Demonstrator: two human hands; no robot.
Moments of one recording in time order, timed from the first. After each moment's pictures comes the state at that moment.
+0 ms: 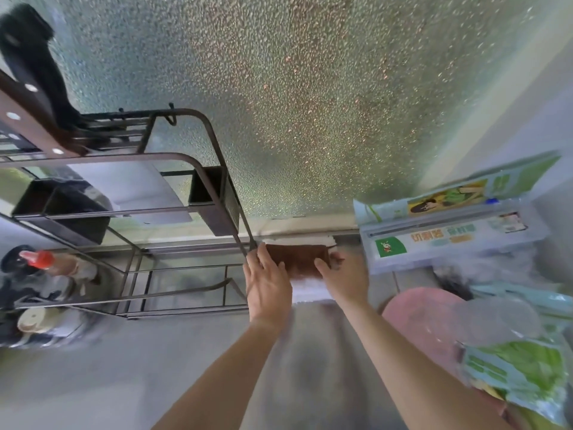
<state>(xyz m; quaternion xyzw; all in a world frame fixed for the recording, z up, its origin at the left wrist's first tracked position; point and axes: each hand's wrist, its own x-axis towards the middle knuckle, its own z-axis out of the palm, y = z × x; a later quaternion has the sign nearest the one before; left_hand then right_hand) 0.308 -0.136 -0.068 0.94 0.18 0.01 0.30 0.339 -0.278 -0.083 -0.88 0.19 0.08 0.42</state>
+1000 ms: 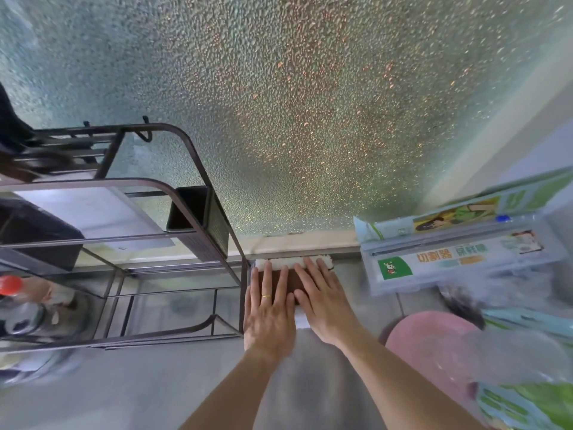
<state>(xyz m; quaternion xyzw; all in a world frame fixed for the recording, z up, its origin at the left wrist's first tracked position) 0.309 -0.133 -0.138 0.99 0.04 -0.07 0.13 0.346 -0.276 -0.135 -0.96 -0.15 0.11 0.20</state>
